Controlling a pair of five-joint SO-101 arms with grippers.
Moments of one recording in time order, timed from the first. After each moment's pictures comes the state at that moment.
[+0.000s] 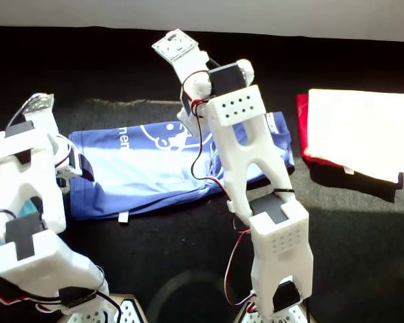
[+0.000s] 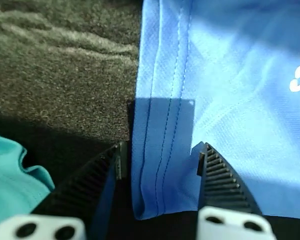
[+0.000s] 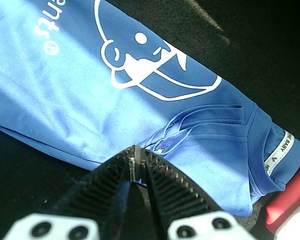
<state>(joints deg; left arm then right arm) -28.4 11.5 17.3 63.6 -7.8 -28.1 29.1 -51.7 100.4 19.3</state>
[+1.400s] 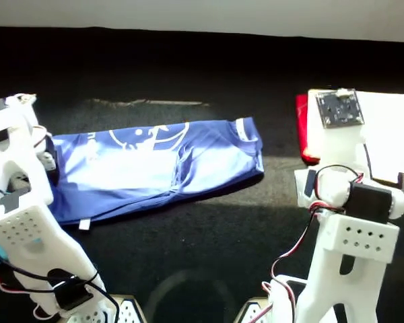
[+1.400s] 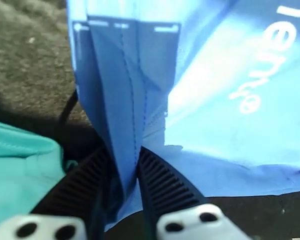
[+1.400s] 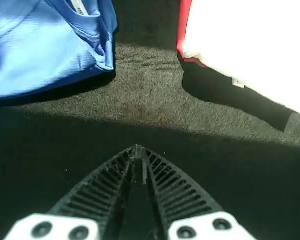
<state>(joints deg) -37.1 33.5 -19.8 91.6 -11.1 8.4 -44.0 28.5 85.6 19.3</state>
